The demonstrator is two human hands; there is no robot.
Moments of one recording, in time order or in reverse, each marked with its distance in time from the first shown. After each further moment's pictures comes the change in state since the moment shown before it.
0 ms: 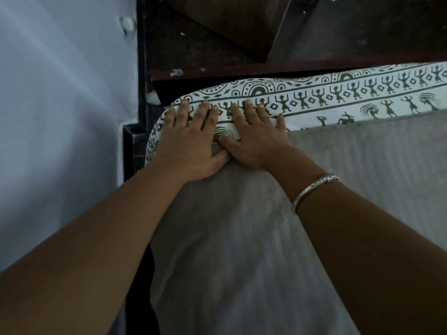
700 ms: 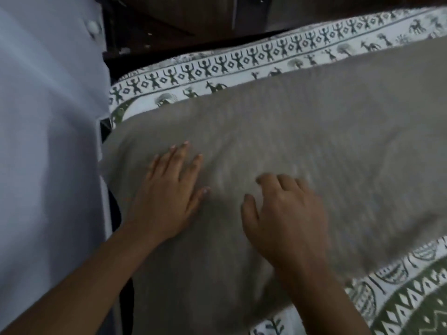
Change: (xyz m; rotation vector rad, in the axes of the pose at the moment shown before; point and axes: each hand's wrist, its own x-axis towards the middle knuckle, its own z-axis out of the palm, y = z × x) left_hand -0.157 0.100 0.013 -0.059 0.129 0.179; right_hand -0.274 0.027 0.039 0.200 0.487 0.298
